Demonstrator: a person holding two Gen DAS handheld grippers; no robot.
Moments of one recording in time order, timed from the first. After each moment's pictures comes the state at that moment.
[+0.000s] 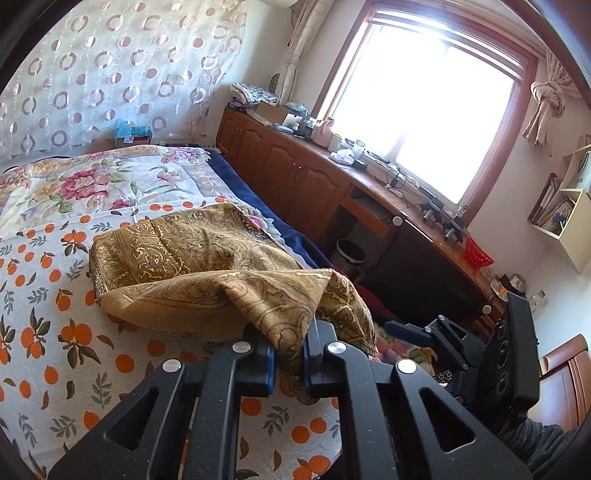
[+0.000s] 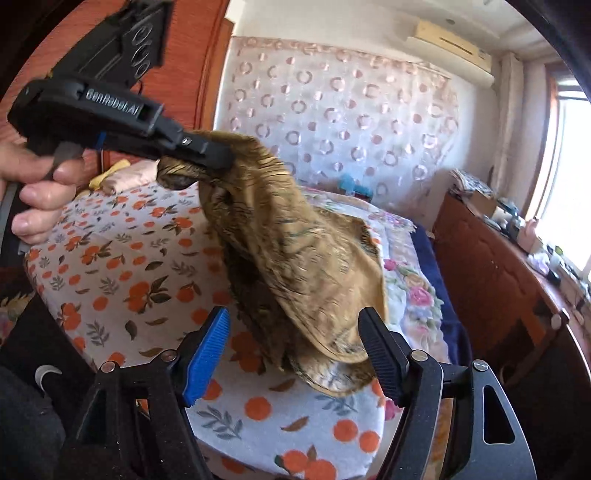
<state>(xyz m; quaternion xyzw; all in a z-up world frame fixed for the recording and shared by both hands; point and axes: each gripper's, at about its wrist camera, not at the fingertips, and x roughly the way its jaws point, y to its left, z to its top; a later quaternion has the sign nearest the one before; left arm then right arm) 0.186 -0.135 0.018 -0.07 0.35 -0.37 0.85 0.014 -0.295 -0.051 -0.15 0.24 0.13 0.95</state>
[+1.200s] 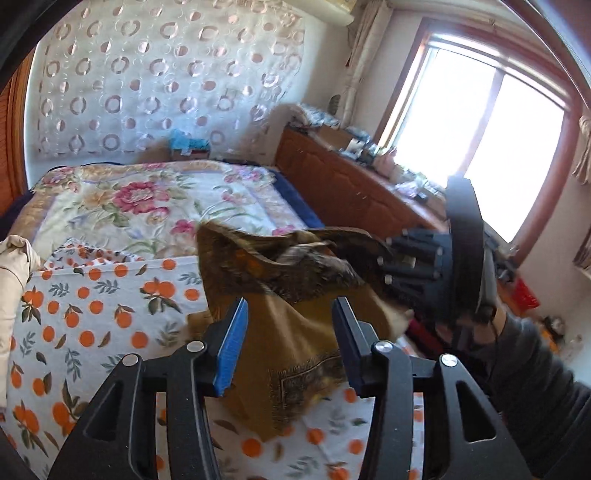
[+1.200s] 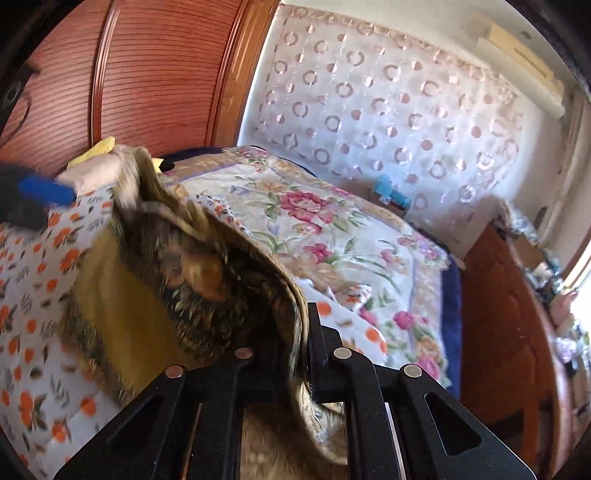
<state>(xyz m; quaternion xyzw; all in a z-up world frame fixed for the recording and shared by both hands) 0.307 -0.071 0.009 -0.08 0.35 -0.27 0.89 0.292 -0.277 0.017 -0.22 0.28 0.20 0.91</state>
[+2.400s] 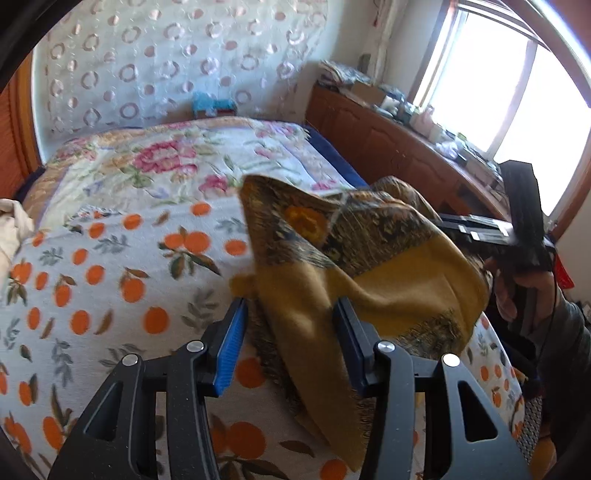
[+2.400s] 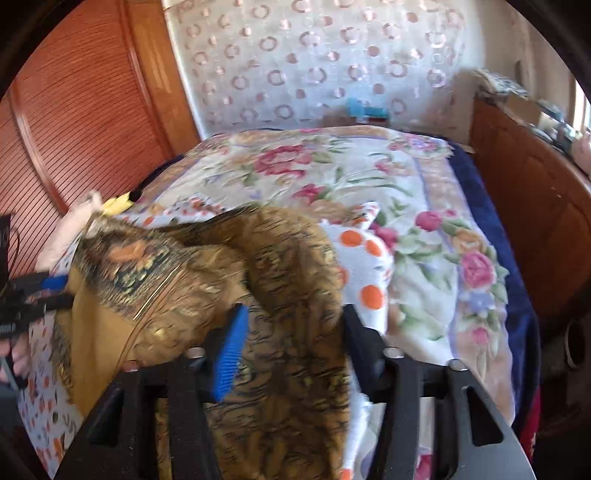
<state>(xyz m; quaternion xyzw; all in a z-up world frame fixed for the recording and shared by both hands) 0.346 -0.066 -0.063 -0.04 0.41 -0.22 0.89 0.320 -0.348 -0.022 -0.01 0.39 0.18 0.90</state>
